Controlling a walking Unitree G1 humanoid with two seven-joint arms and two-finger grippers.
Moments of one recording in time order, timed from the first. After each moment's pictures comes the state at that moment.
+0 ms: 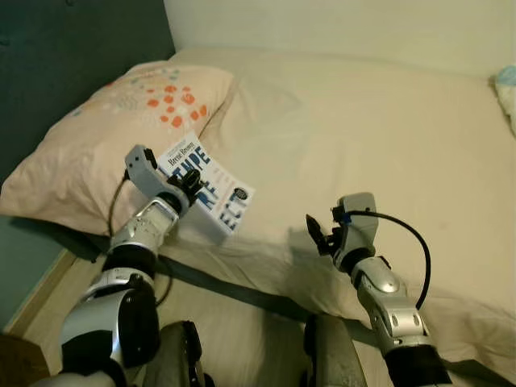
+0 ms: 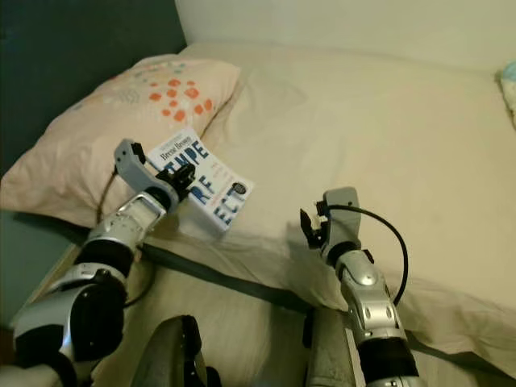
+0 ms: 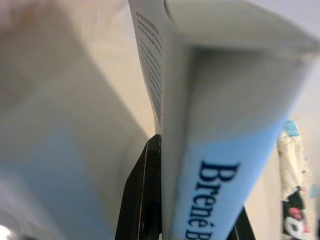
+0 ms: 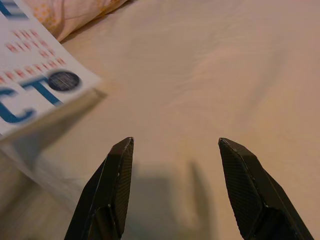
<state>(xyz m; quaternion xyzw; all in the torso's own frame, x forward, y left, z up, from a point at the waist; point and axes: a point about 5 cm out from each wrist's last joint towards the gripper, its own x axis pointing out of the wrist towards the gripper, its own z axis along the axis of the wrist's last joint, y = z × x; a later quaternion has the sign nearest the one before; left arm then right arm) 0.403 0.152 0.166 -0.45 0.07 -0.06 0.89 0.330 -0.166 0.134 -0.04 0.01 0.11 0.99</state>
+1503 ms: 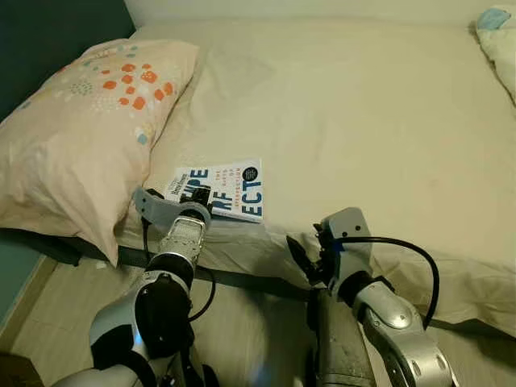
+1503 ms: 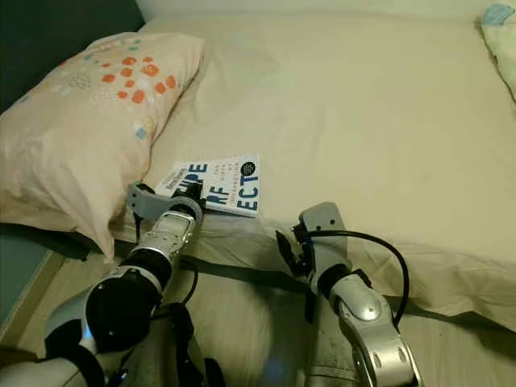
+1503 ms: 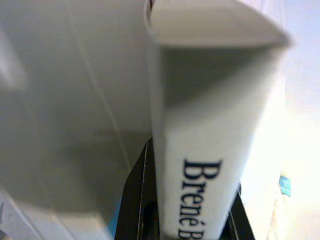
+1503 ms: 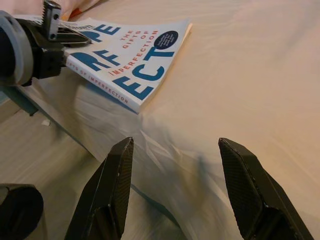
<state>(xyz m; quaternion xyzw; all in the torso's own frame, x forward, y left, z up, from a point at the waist) 0.399 0.126 0.140 -0.61 0.05 0.08 0.79 0.265 -0.135 0.158 -0.08 0.02 0.20 0.98</state>
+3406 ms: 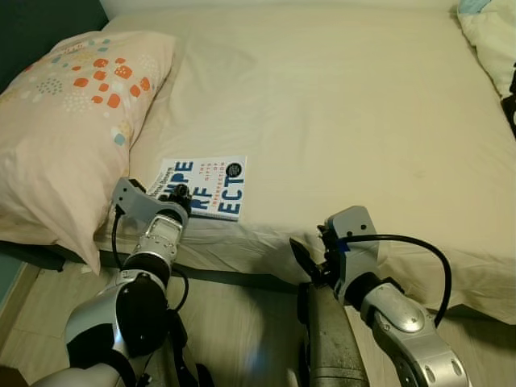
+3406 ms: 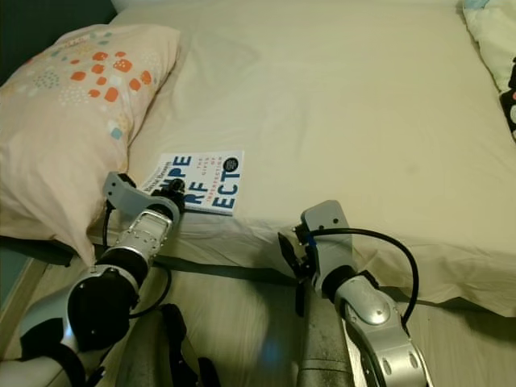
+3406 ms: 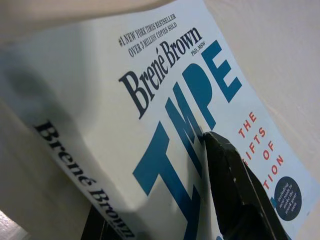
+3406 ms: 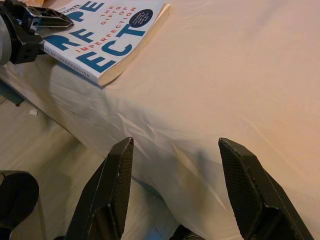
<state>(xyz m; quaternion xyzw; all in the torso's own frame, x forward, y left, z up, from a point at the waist) 0.398 0.171 0.140 -0.48 0.05 0.10 0.87 0.258 -0.136 0.166 -0.09 0.04 0.21 0.97</state>
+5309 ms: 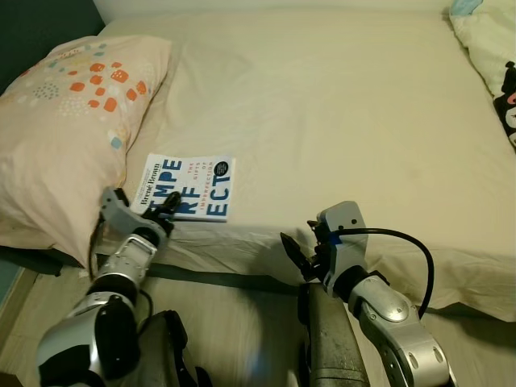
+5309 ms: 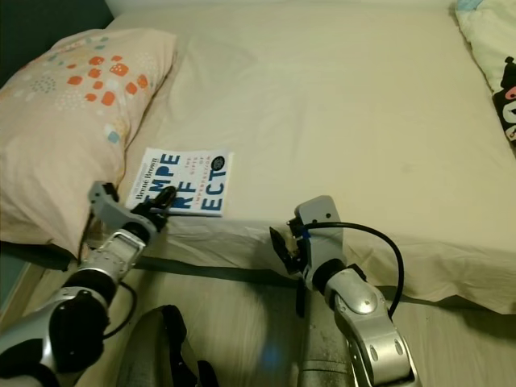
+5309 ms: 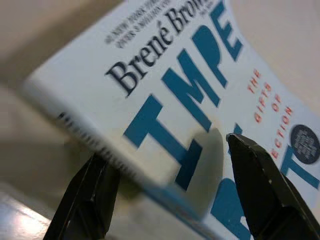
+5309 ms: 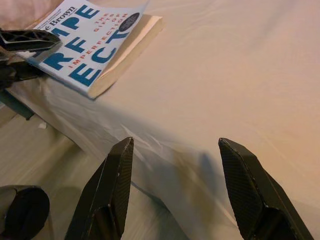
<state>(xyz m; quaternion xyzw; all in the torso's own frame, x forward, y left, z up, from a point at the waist) 0.375 0.214 0.114 -0.42 0.05 -0.01 0.91 0.270 -0.127 0.162 -0.06 0.03 0.22 0.97</state>
